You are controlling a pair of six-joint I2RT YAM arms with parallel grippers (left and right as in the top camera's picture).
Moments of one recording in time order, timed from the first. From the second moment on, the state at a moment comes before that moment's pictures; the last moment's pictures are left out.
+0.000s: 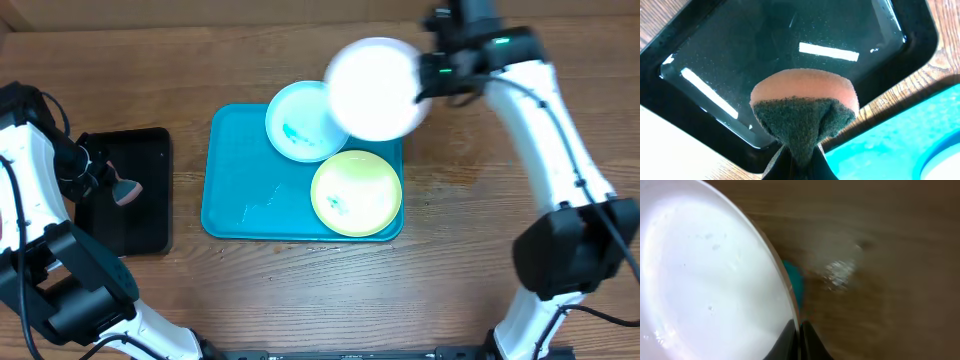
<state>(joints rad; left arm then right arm) 0.54 1.89 1.66 -1.27 0.11 -0.47 0.13 1.97 1.92 -1.07 -0.14 0.07</state>
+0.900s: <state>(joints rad) 0.48 1.89 1.66 -1.26 0.12 -0.45 -0.22 1.97 1.52 -1.03 -0.14 0.10</state>
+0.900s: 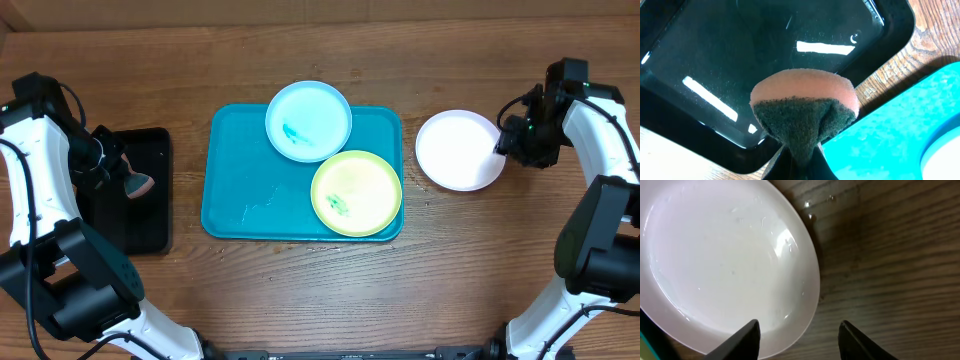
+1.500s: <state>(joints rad) 0.35 1.89 1.66 -1.24 0.12 -0.41 0.10 2.00 1.67 -0.46 -0.50 0.07</state>
